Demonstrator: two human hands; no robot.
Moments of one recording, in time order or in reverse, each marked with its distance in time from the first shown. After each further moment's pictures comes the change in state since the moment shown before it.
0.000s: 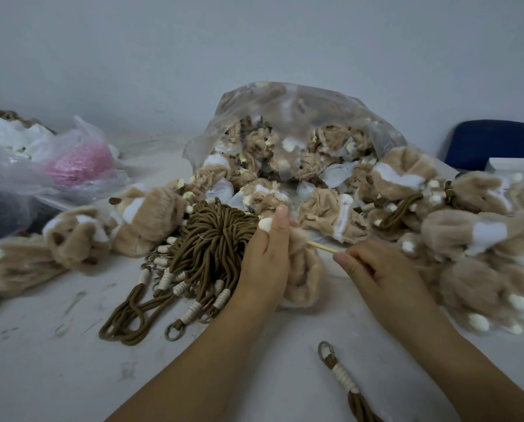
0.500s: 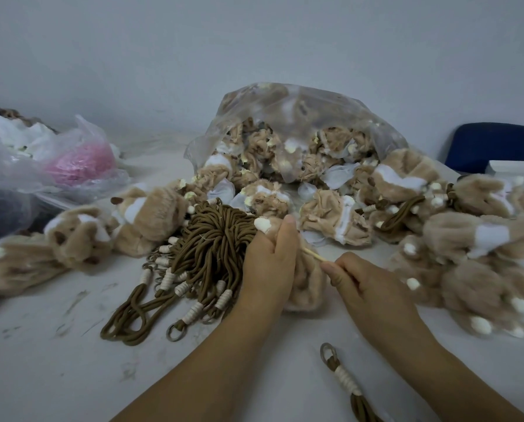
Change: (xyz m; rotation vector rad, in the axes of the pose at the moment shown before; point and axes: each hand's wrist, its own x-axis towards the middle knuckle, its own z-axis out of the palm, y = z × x) left_hand -0.002 0.003 0.003 0.015 0.043 -0.017; right_hand -0.012 -0.018 0.014 -0.028 -0.075 0.107
